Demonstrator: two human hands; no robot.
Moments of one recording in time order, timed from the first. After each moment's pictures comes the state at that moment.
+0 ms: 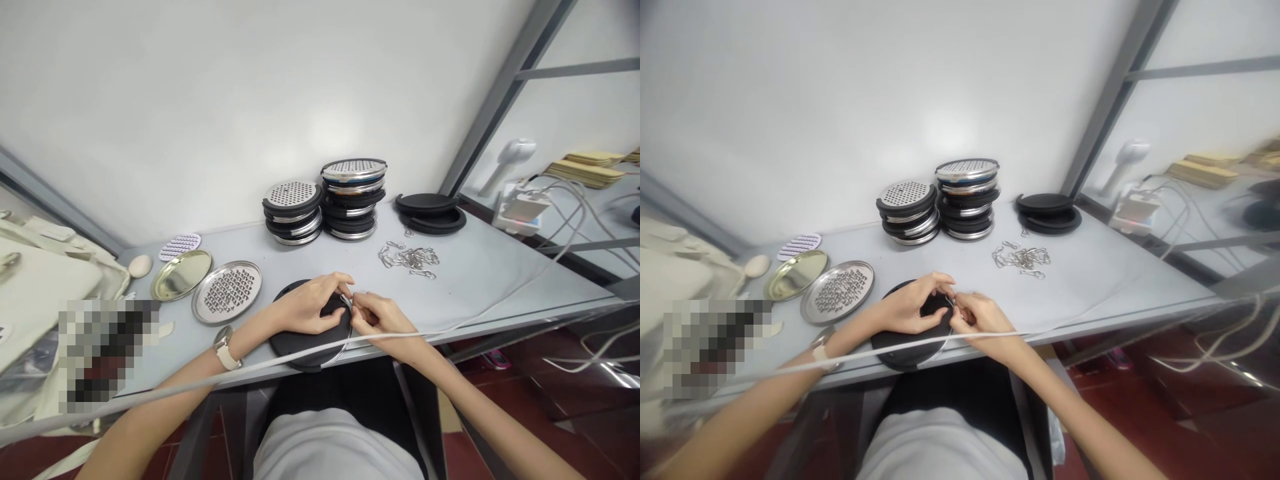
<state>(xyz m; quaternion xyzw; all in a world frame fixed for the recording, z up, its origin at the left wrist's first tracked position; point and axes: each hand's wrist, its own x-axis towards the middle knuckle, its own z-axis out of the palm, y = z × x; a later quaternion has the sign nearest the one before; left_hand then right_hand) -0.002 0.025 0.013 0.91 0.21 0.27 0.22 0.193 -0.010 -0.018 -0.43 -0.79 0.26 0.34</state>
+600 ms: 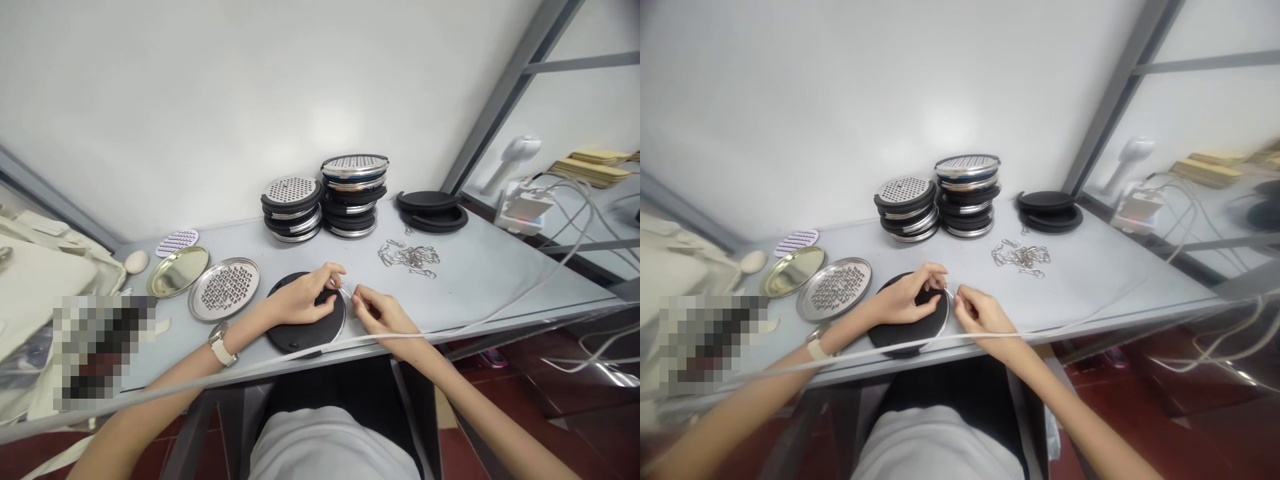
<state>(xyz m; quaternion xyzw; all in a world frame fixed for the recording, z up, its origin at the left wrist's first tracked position) -0.006 0.033 0.008 0.90 0.25 0.27 0.22 0.197 -0.010 -0.017 -0.46 -0.75 0.33 0.35</state>
